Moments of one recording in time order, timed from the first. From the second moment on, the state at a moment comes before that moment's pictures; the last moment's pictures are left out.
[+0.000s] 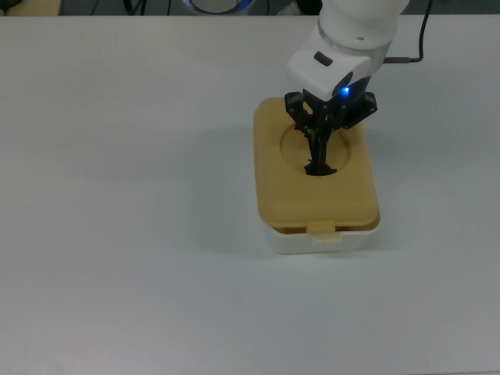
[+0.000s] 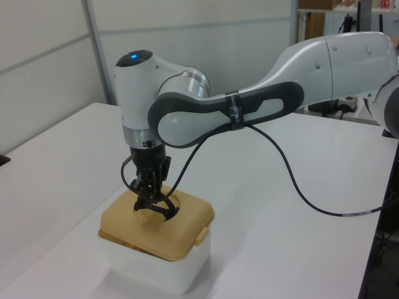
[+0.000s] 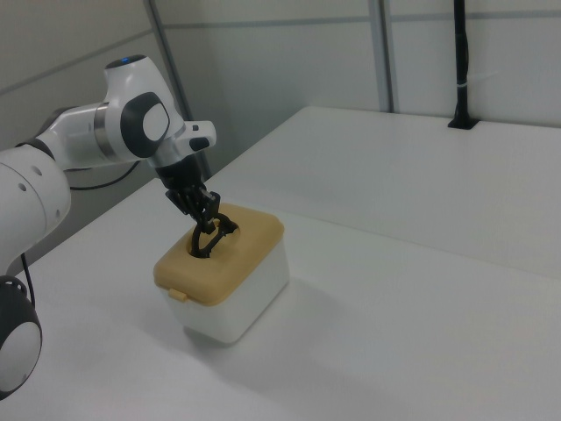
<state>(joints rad) -0.10 0.44 0.59 -1.36 -0.33 1.79 0.42</state>
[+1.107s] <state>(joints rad) -0.10 0.46 0.59 -1.33 -0.34 1.77 0.45</state>
